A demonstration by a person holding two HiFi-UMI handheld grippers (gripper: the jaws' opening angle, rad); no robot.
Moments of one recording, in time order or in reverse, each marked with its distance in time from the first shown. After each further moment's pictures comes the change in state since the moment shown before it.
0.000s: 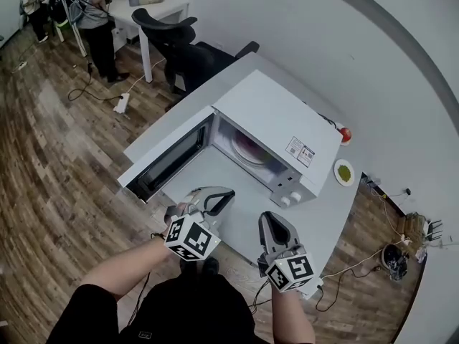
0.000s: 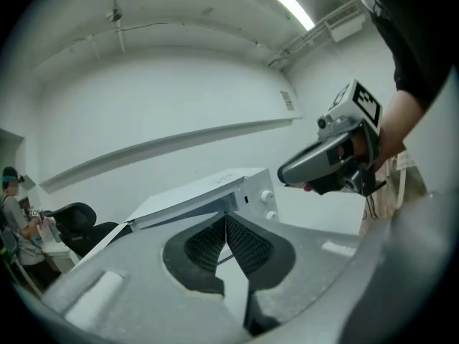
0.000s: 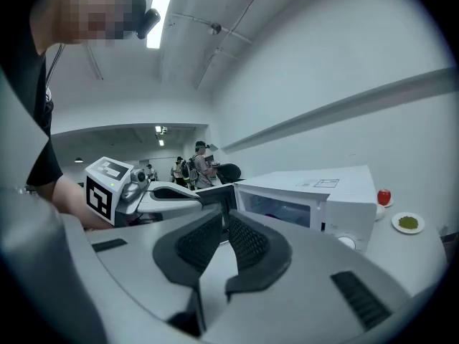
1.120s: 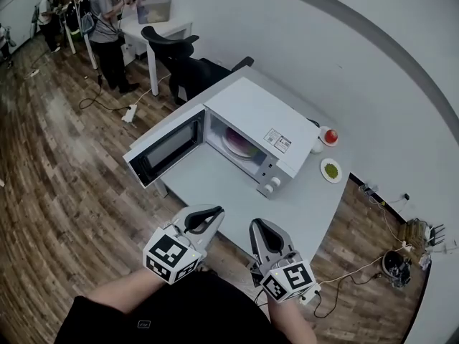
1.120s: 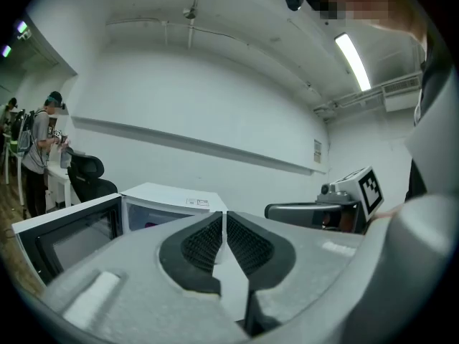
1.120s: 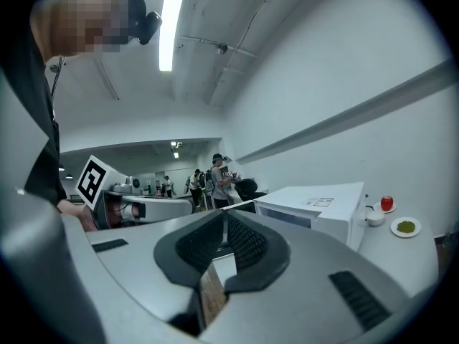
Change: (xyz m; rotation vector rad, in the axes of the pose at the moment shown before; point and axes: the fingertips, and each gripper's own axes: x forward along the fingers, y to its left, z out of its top) left arm -0.100 -0.092 0.110 -0.503 -0.108 0.047; right arm -0.125 0.051 0.054 0.020 -0.082 0.139
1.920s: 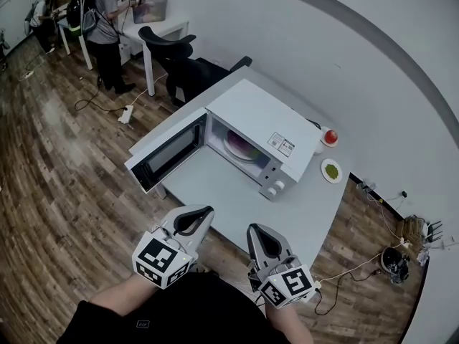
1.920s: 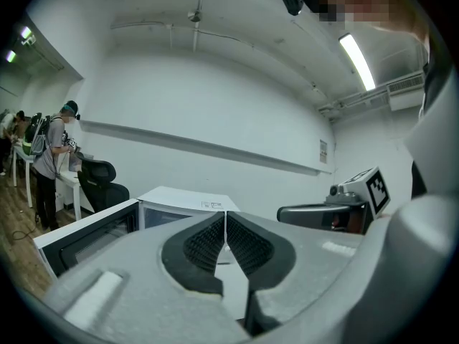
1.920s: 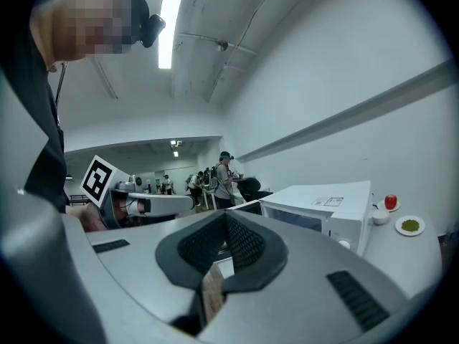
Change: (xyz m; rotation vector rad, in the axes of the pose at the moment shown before) left arm -0.028 0.041 0.015 0.002 -0.006 0.043; right arm 0.022 0.026 0.007 -0.002 0.015 -0.006
